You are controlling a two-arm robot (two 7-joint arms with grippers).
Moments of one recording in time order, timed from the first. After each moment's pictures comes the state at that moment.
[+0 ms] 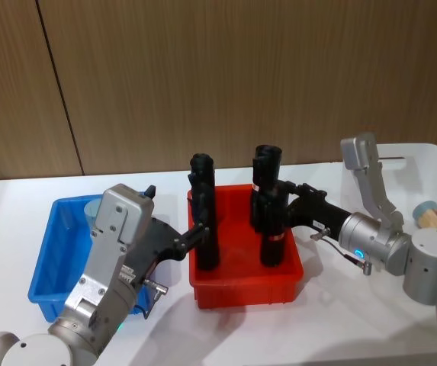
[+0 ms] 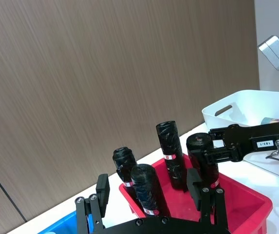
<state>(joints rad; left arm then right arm) -0.24 0.38 0.45 -1.63 -0.20 0.01 -0.01 0.72 0.11 -0.28 -0.68 0.26 -0.09 0.59</state>
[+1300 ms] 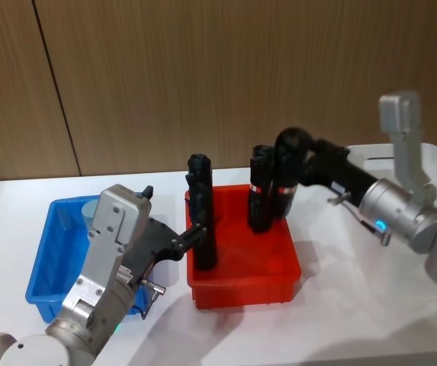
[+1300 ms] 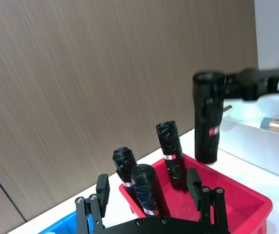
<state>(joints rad) -0.24 0.38 0.45 -1.63 -0.20 0.01 -0.01 0.56 0.19 -0.23 -1.13 0.33 0.00 0.49</state>
